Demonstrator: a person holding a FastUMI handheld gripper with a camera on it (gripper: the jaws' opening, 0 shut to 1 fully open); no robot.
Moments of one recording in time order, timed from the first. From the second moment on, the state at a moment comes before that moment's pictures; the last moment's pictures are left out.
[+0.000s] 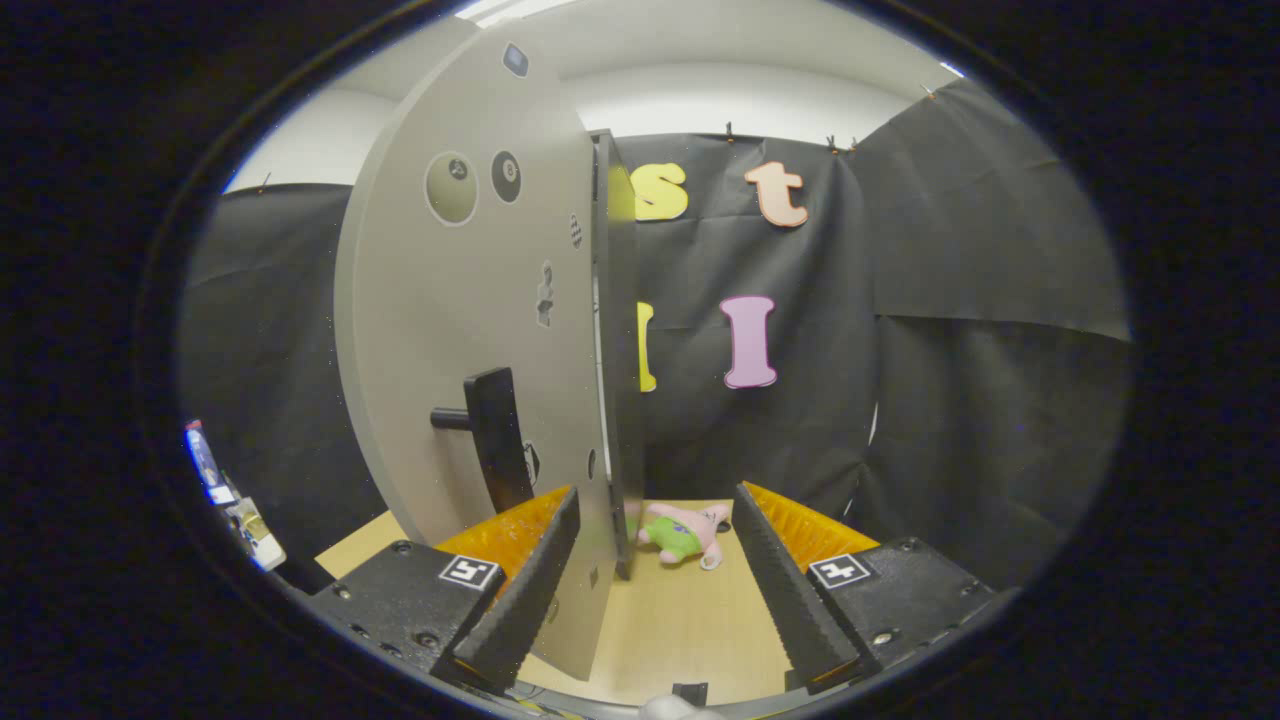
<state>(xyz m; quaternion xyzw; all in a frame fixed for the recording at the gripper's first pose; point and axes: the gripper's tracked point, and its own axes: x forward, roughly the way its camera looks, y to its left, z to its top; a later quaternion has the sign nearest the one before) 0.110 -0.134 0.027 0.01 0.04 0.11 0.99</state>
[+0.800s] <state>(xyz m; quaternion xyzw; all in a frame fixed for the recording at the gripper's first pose) 0.097 -0.018 0.030 0.01 0.06 0.18 0.98</state>
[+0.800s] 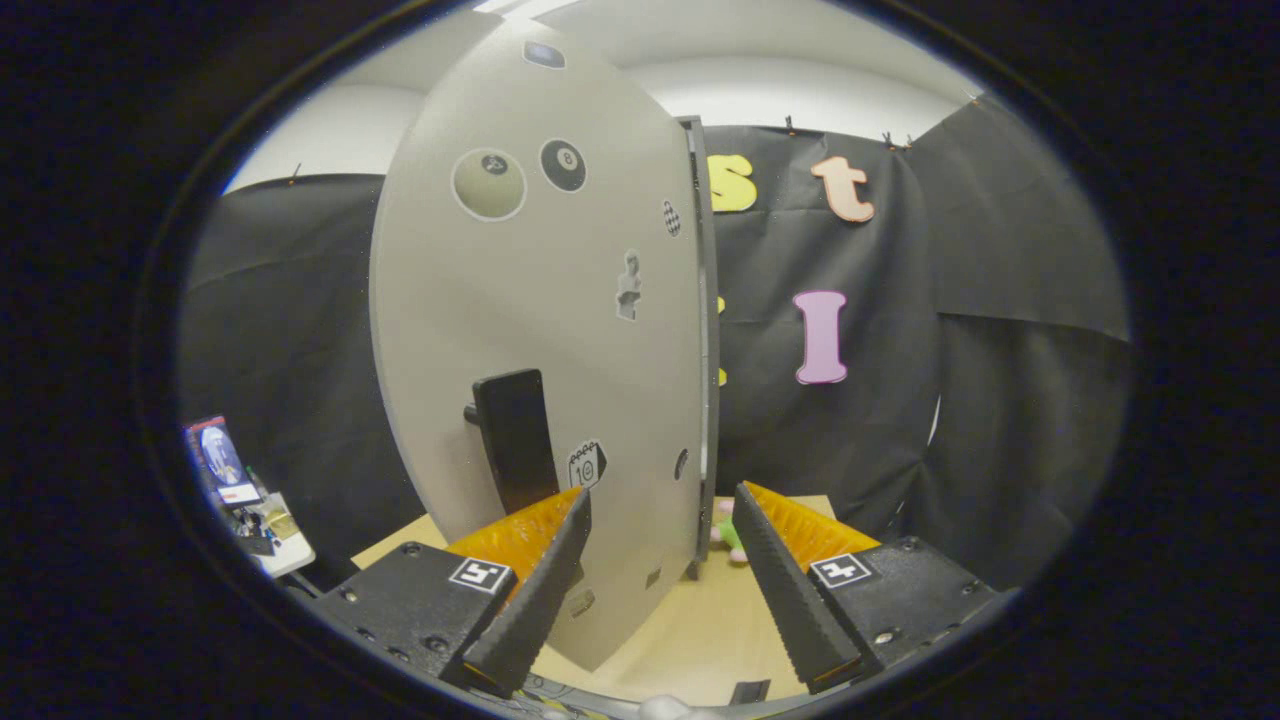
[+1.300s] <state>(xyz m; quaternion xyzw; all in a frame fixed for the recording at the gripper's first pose) 0.108 0.087 0.036 0.00 0.04 0.21 0.98</state>
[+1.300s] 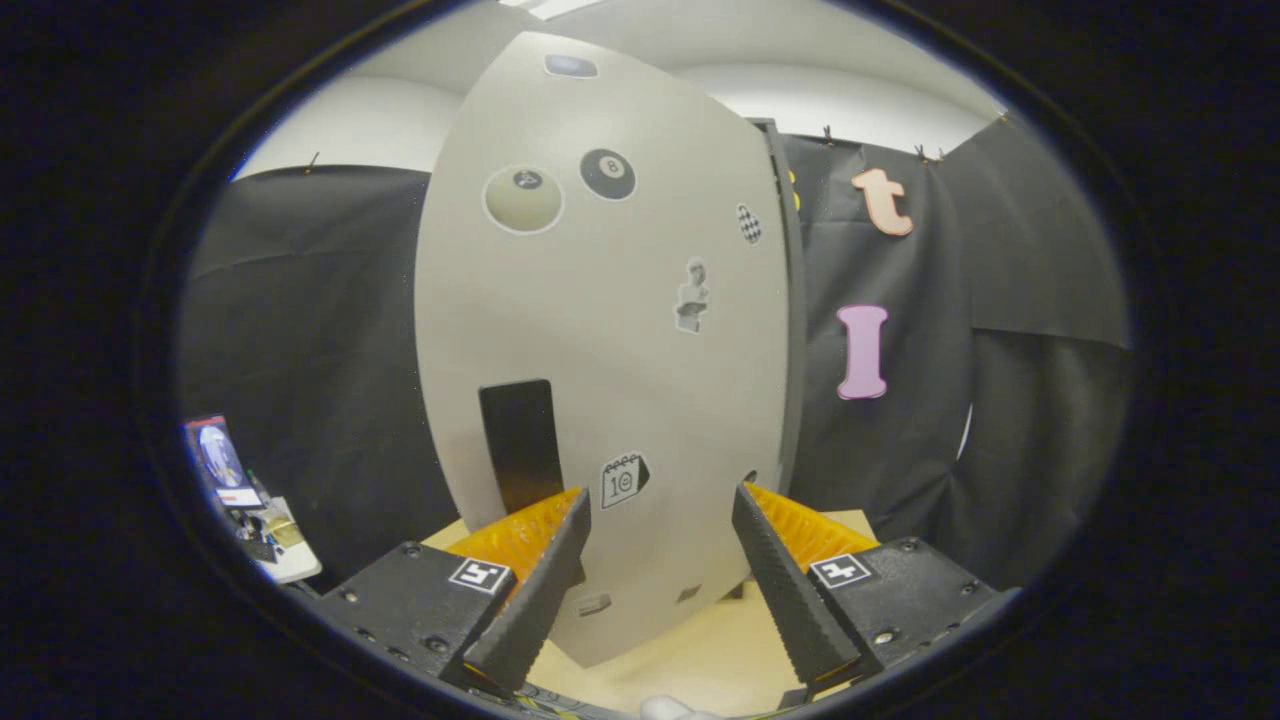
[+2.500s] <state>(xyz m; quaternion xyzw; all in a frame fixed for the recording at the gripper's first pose) 0.131 0.142 0.054 0.00 0.02 0.18 0.98</state>
